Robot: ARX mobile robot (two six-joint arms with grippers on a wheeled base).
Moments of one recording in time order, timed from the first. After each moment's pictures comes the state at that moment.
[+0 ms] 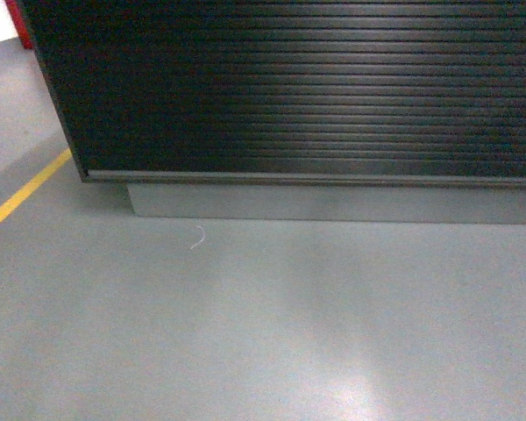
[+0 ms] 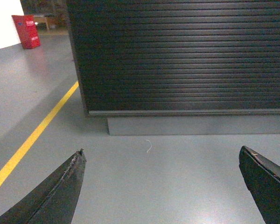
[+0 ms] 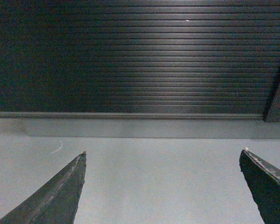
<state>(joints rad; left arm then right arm) 0.00 0.01 0.01 0.00 0.00 0.00 0.00 0.00 0.01 0.00 0.00 0.00</state>
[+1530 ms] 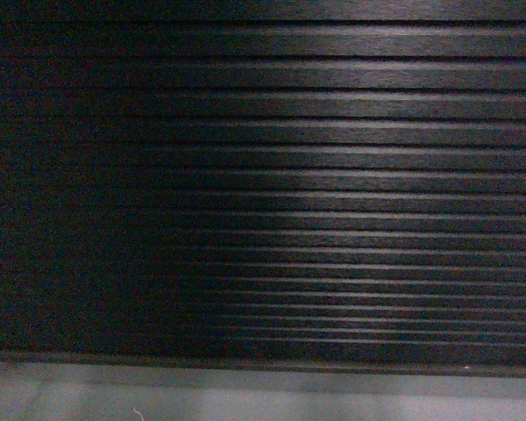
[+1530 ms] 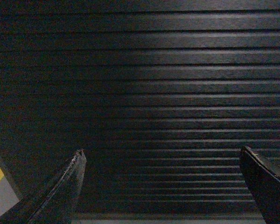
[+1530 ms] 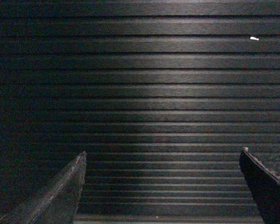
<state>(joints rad) 0.00 0.01 0.01 -0.01 0.00 0.00 0.00 0.00 0.01 0.00 0.00 0.00</state>
